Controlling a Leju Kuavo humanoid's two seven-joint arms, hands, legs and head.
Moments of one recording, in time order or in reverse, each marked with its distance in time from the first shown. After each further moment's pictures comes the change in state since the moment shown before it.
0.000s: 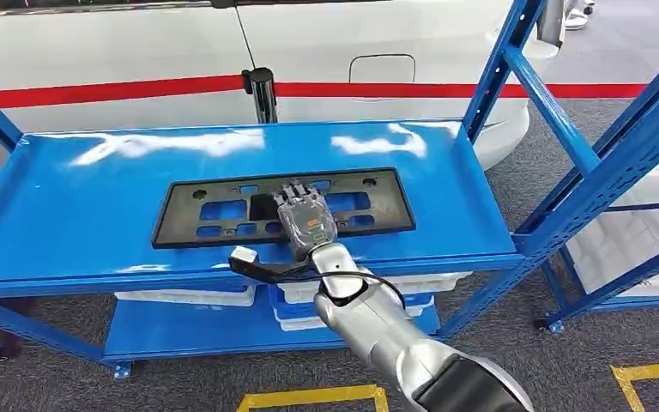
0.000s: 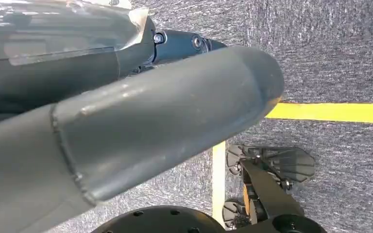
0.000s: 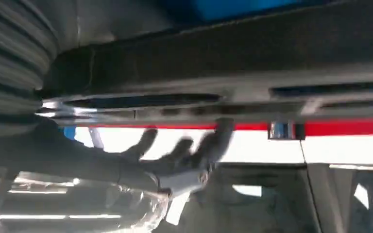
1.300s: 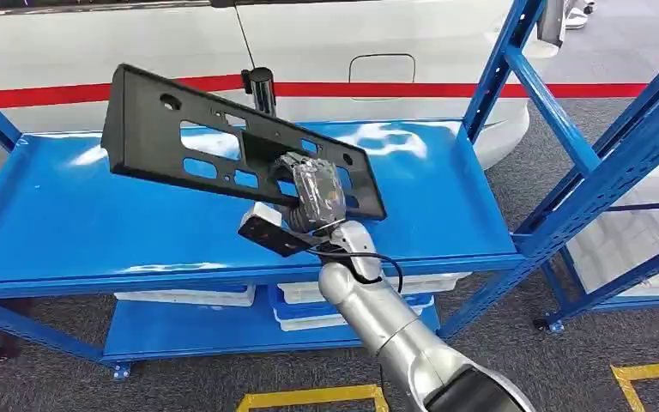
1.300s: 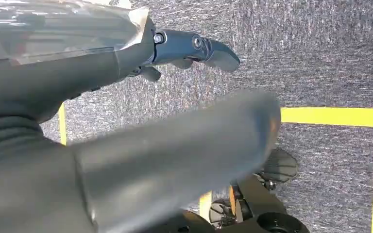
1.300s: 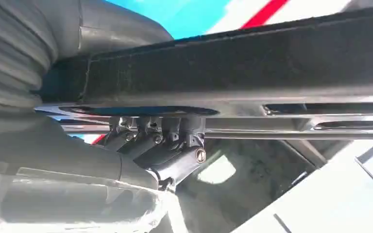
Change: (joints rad) left arm 0.007 0.000 -0.004 0.000 0.013 0.007 -0.074; right arm 0.069 -0.026 -0.065 -0.364 -0.681 -0.047 -0.444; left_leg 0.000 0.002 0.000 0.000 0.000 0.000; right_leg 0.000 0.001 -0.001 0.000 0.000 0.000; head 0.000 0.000
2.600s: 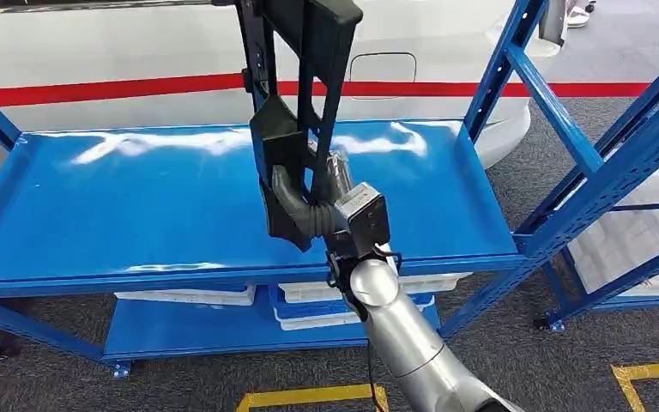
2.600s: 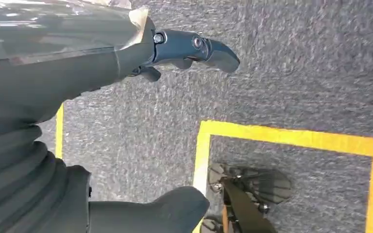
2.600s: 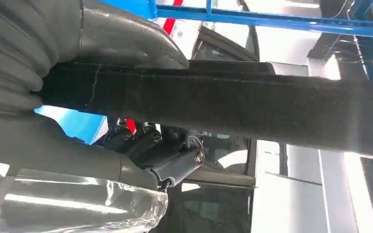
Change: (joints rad) left arm 0.002 0.007 0.012 0.000 0.041 0.064 -0.027; right arm 0.135 -0.060 0.028 -0.415 -0.693 0.347 -0.191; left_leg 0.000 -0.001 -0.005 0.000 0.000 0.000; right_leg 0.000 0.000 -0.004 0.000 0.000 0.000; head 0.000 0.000
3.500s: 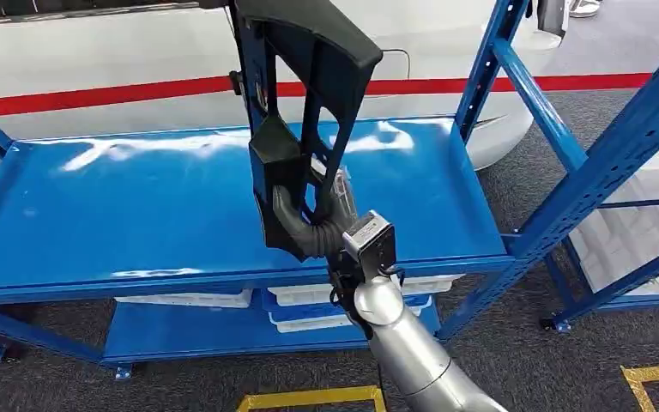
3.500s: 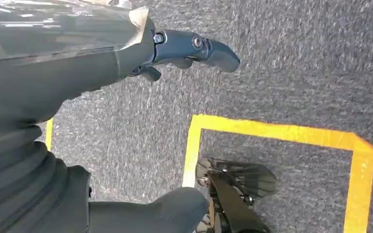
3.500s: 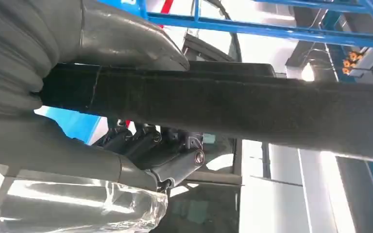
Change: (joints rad) left arm -0.004 0.000 0.018 0.000 0.010 0.004 -0.019; right arm 0.055 -0.029 0.050 -0.065 -0.010 0.008 -0.045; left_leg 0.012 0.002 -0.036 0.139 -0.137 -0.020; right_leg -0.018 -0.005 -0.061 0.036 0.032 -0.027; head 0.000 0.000
